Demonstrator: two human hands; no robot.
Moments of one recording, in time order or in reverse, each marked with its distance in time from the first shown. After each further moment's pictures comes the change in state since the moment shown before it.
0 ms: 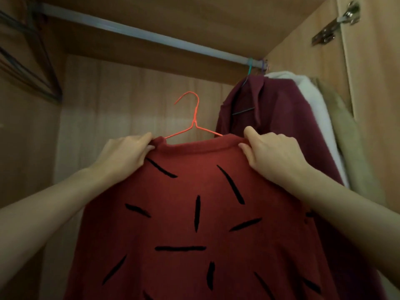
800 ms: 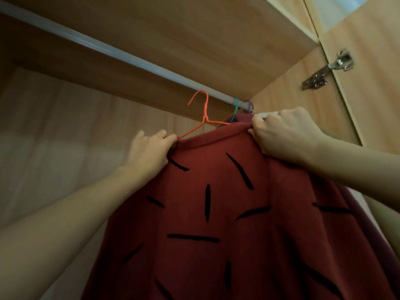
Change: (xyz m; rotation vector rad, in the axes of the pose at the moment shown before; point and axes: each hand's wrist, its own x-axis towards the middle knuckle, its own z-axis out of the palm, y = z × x) left_hand 0.173 0.038 0.103 0.080 0.235 -0.039; right_hand 0.125 0.083 0.021 -0.594 0.226 -0.233
